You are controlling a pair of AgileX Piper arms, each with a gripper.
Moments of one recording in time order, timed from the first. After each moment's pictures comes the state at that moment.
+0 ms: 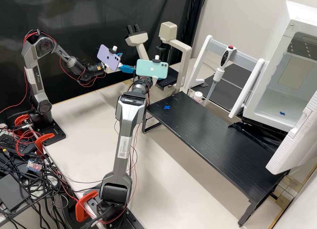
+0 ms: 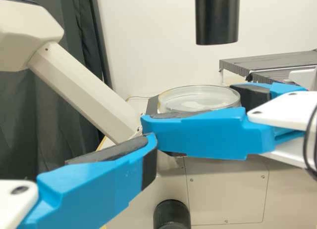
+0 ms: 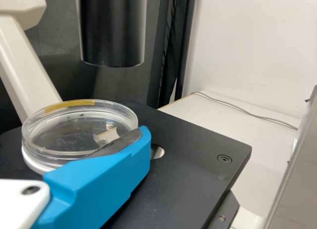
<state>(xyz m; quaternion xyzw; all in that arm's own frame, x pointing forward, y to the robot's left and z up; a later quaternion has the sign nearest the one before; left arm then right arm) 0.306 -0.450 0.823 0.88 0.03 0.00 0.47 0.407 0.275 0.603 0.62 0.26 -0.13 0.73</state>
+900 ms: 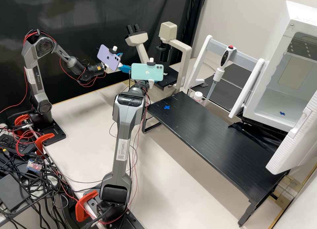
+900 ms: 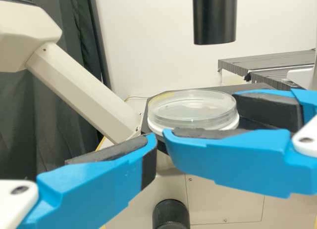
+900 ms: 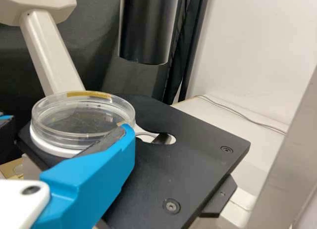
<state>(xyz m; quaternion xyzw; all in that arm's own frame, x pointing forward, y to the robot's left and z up) 0.306 -0.450 0.823 0.89 0.03 0.00 0.46 0.373 0.262 0.613 0.60 0.27 -0.10 0.75</state>
